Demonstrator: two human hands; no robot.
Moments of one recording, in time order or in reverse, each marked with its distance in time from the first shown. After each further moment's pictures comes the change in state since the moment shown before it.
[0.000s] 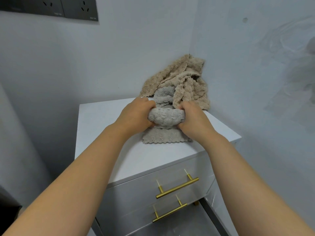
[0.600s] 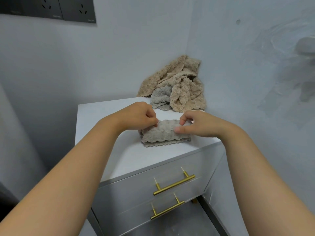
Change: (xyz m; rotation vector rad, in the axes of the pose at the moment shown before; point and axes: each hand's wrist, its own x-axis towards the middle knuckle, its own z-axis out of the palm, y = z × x) left_hand -0.008 0.017 -0.029 -0.306 -0.349 -0.099; right_hand -0.013 0.013 -0.043 0.141 -0.456 0.138
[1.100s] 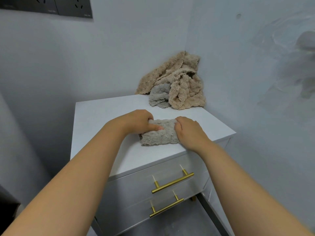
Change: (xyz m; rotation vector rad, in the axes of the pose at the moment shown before) left_hand 0.016 -0.005 0.023 0.162 -0.155 -0.111; right_hand 0.020 0.013 0.066 -0.159 0.324 -0.035
